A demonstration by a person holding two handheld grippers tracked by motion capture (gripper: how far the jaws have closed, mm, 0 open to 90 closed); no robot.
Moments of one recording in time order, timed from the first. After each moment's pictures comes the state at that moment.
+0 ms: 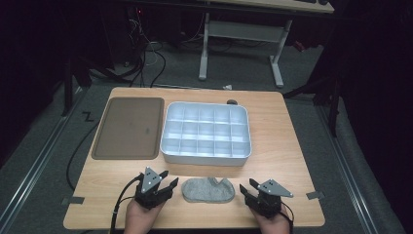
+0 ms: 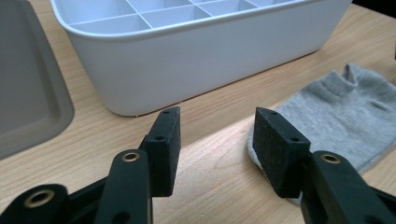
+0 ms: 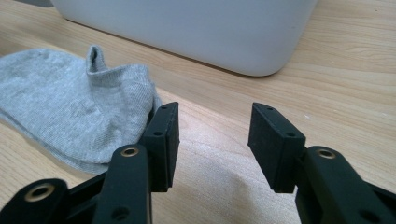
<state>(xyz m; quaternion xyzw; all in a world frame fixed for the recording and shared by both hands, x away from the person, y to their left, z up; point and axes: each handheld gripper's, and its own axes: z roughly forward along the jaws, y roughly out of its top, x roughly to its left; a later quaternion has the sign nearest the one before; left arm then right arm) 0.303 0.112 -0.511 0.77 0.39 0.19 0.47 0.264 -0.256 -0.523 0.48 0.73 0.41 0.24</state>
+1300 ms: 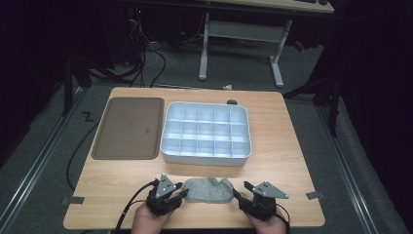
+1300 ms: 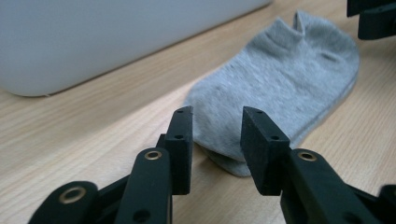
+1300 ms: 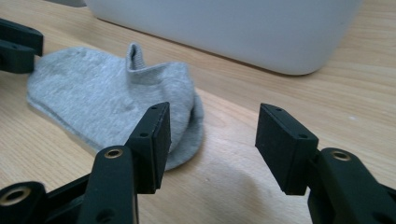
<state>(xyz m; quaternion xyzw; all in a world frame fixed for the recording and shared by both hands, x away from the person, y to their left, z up) 0.293 0.079 -0.528 0.82 0.34 0.13 0.43 0.259 -0.240 -0.525 0.47 0.74 0.42 0.21</state>
